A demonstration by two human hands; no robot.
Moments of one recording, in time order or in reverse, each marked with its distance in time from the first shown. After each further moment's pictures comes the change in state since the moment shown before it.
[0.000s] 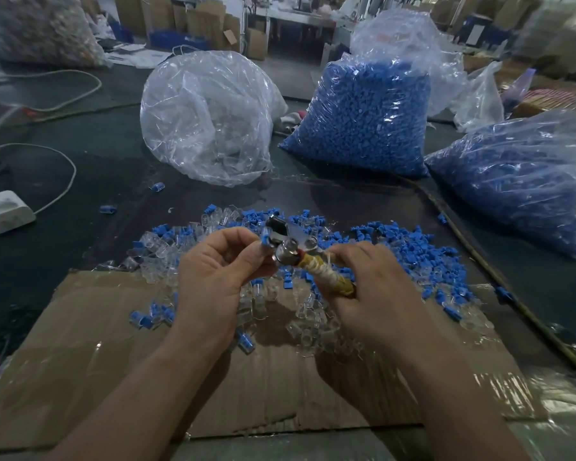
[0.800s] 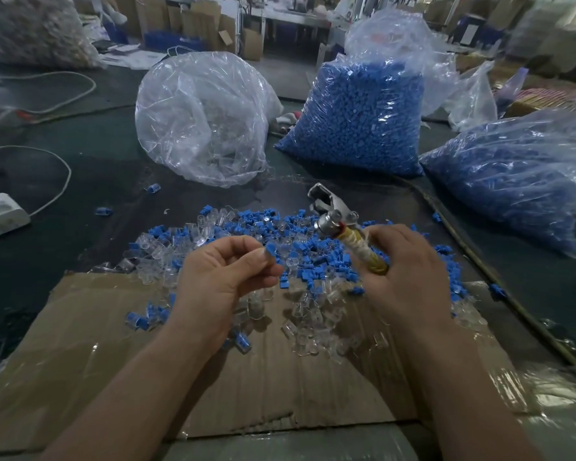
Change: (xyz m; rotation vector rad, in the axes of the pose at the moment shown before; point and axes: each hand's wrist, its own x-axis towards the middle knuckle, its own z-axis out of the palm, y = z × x) left_hand 0.002 0.005 -0.001 -0.037 -0.063 -0.210; right_hand 0.004 0.026 -0.007 -0.003 0.354 0.135
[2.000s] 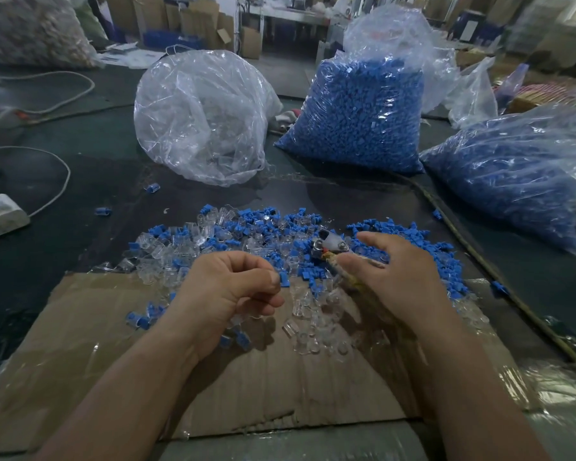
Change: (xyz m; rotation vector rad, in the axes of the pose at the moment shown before) left_hand -0.002 0.008 -0.005 0.193 -0.096 -0.234; right_hand 0.006 0.007 0.003 0.179 -0.304 0.209
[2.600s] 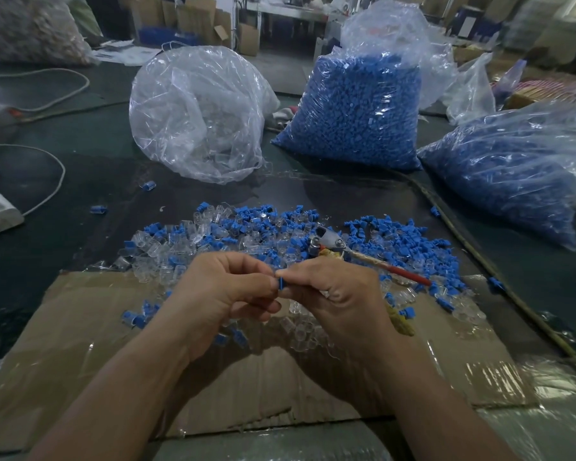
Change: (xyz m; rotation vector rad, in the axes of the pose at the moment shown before) left_hand -0.003 0.003 0.001 0.075 -0.048 -0.035; right_hand -0.022 -0.031 0.037 0.364 0.079 -0.714
